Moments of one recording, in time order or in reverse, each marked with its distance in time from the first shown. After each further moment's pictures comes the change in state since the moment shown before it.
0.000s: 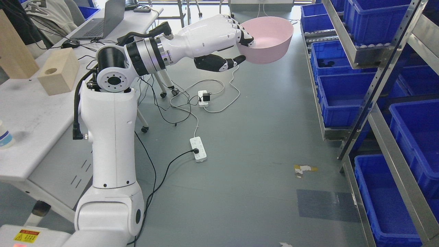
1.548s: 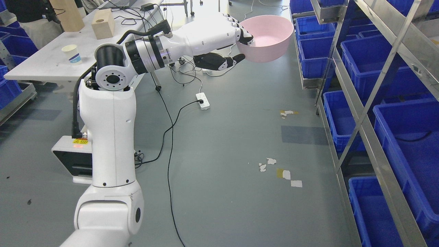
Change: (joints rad) left arm -0.011 0.001 0.010 0.001 -0.001 0.000 -0.006; right arm 0.000 0.000 0.000 0.000 0.000 0.000 0.000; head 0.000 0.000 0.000
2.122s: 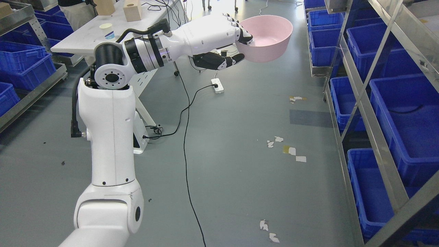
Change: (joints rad) left arm -0.007 0.001 0.001 0.002 0.000 0.000 -0.013; right arm 0.000 0.000 0.000 0.000 0.000 0.000 0.002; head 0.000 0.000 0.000
